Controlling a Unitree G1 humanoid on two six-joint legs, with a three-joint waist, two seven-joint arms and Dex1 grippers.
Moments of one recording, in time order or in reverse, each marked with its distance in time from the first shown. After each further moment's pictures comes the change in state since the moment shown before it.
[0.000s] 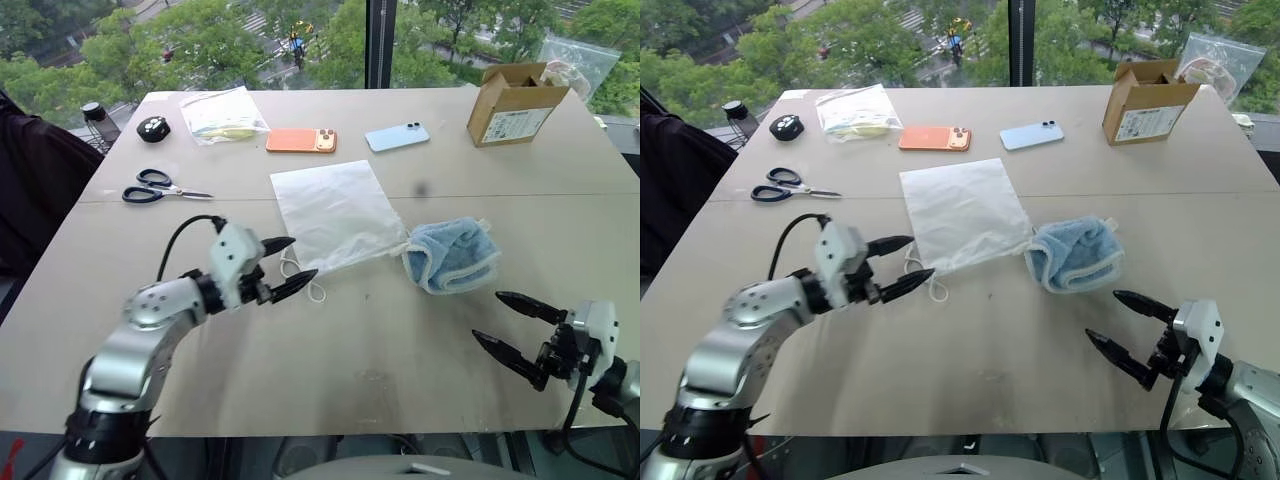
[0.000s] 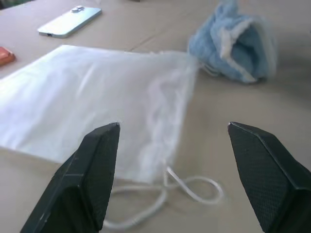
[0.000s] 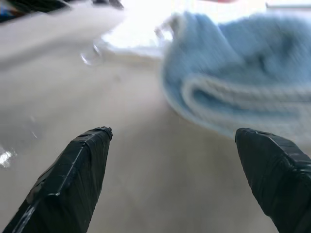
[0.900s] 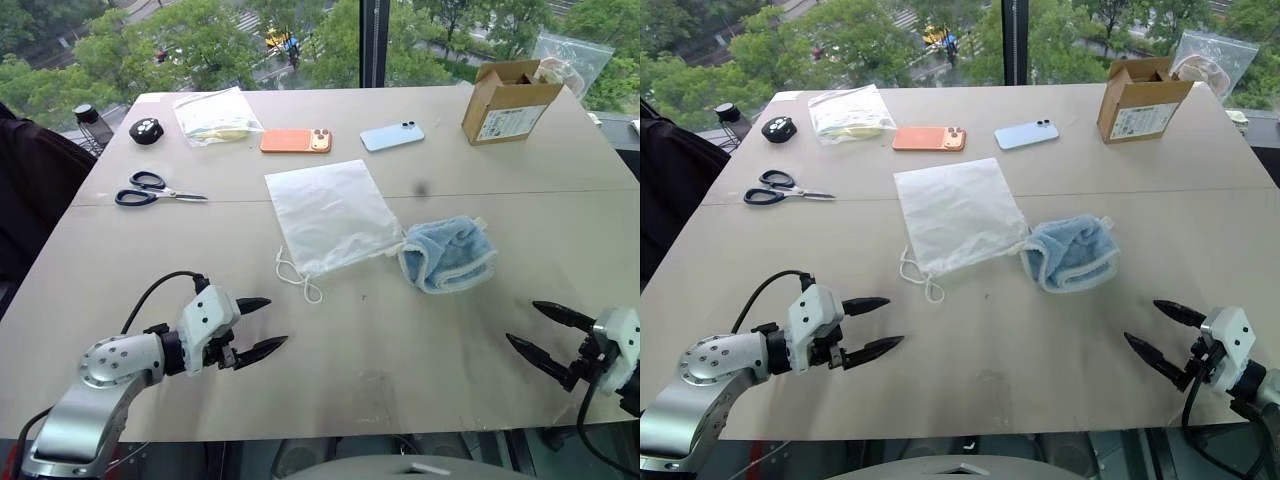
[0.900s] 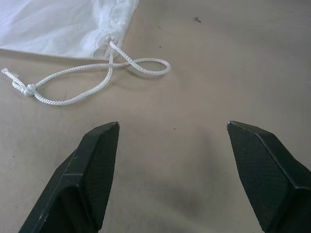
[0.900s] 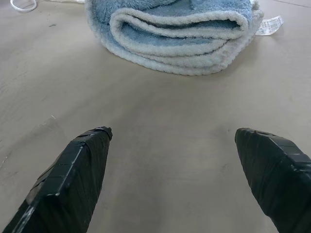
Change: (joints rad) left arm 0.387 0.142 0.147 -0.066 -0.021 -0.098 -0.190; right arm -0.018 -0.045 -0.097 0.287 -0.110 -0.121 0.071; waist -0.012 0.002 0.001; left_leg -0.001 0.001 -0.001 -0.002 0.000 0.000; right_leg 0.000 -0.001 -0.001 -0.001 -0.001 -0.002
